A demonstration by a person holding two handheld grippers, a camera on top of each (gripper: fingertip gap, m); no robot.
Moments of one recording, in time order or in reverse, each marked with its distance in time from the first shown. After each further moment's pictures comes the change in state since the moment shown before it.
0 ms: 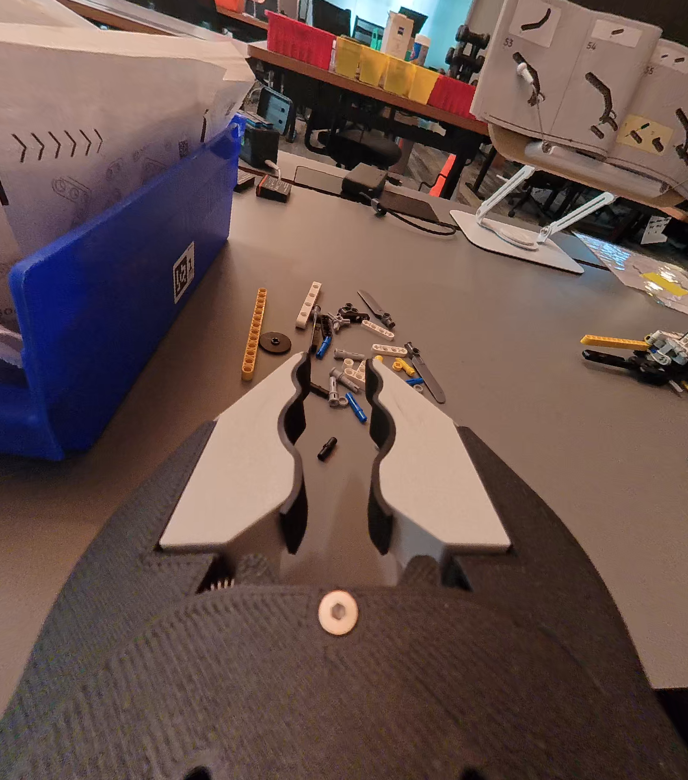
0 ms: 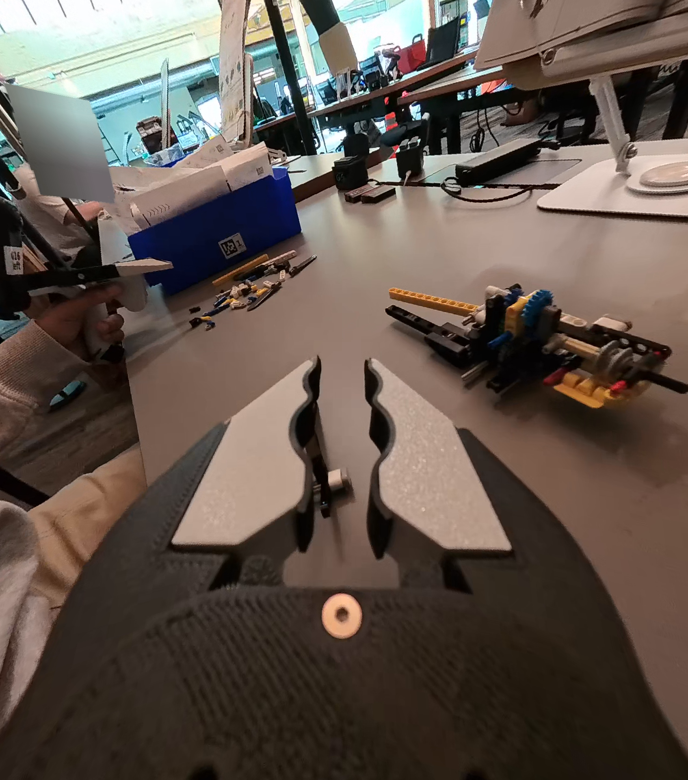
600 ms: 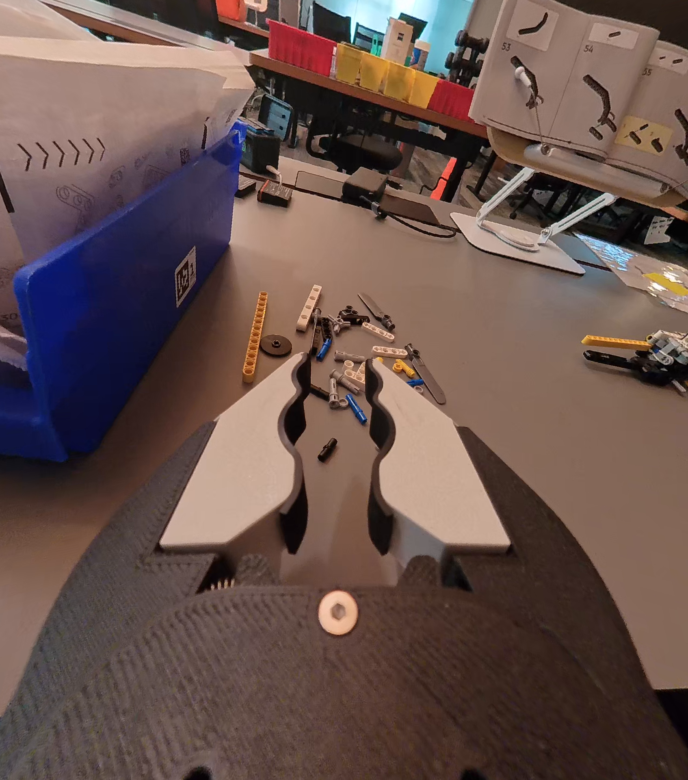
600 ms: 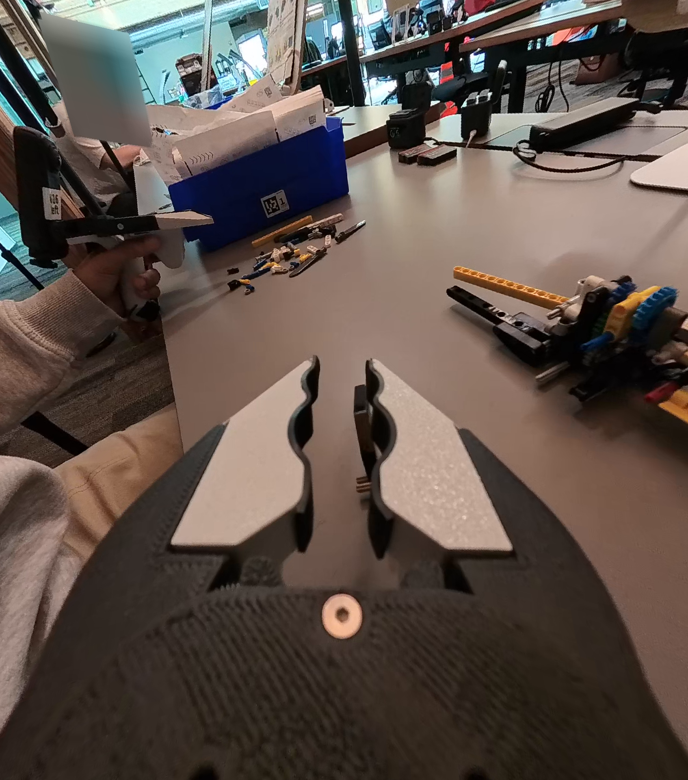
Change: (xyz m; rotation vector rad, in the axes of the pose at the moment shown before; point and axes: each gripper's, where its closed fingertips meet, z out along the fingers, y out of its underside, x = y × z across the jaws) left arm 0.001 -0.001 -0.001 0.009 -0.004 0.011; right arm -0.035 0.016 0.014 -0.086 -0.097 -0.051
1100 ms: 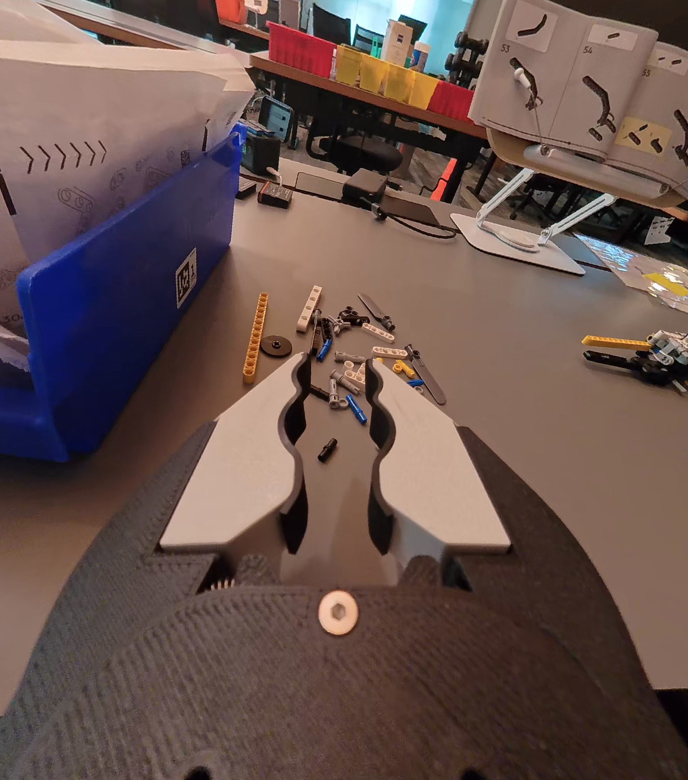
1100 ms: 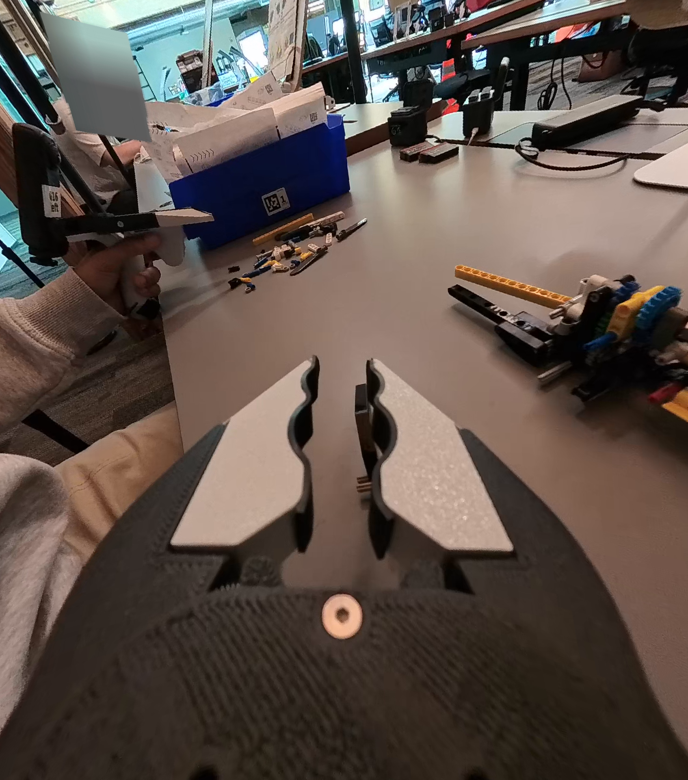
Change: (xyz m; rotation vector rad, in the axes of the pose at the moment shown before) left arm 0.000 -0.001 0.000 0.003 -0.001 0.002; right arm -0.001 0.001 0.001 -0.006 -0.004 -0.001
